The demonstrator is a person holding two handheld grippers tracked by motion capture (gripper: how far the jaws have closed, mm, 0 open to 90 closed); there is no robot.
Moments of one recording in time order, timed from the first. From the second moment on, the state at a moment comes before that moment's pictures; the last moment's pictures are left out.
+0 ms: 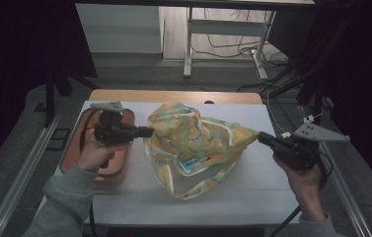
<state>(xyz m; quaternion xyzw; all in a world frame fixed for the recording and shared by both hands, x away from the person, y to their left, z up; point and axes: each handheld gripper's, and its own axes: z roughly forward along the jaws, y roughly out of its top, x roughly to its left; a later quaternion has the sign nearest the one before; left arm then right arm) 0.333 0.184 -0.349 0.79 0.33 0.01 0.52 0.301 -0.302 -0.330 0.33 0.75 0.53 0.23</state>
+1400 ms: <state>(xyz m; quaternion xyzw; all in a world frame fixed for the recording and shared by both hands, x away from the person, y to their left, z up) 0.317 0.216 -0.407 0.79 0.38 0.13 0.46 0.360 -0.297 -0.392 0.33 0.76 0.52 0.19</state>
